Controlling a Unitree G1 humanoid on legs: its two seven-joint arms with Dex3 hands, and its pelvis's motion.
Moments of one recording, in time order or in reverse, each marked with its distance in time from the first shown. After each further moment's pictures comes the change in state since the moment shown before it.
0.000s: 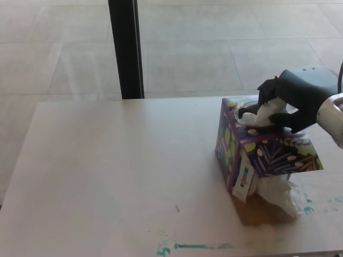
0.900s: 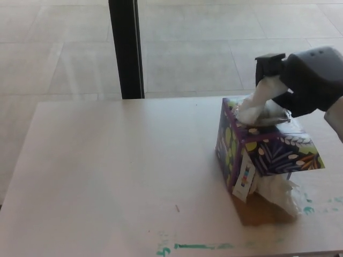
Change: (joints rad) left_arm 0.024 -0.006 -0.004 -0.002 0.001 -0.001 0.003; right_arm -0.031 -0.002 -0.097 0.119 -0.045 -0.278 -0.345
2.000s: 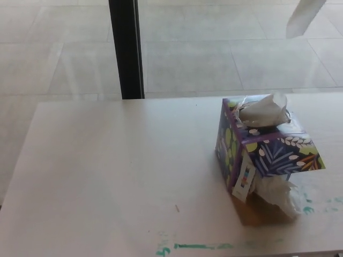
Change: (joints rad) left_arm 0.056 -0.010 0.018 -0.009 -0.024 -0.020 0.002; right_arm -0.316 -0.093 -0.304 0.231 -0.011 -0.037 -0.346
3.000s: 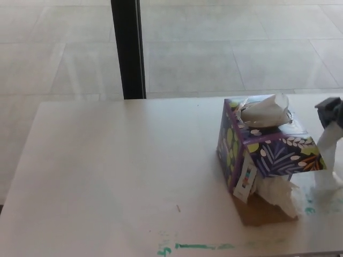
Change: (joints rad) left_arm -0.015 0.015 0.023 0.004 -0.014 -0.011 -0.006; right_arm 0.490 -0.157 0.428 -0.163 -0.278 -0.002 0.105
